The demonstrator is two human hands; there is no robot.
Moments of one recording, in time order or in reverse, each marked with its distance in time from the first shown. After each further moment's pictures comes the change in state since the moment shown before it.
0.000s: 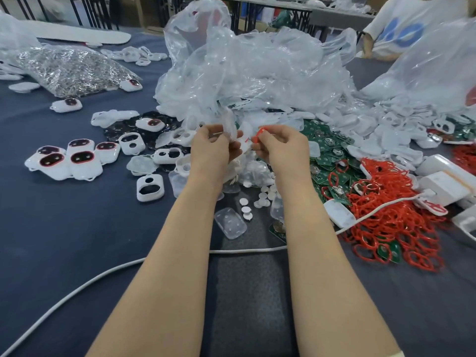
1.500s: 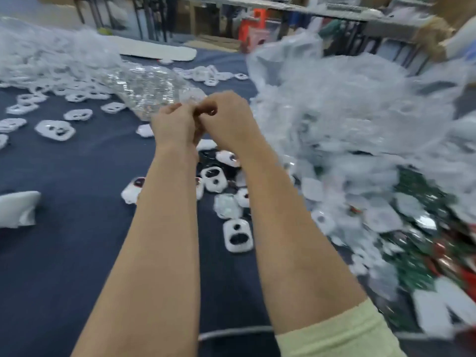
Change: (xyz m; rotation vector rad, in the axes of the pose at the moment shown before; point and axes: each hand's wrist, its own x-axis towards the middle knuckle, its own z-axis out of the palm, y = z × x) left_hand 0.109 0.122 -0.129 -0.194 0.338 0.060; right_hand 0.033 -0.054 0.232 -0.754 -0.500 -0.507
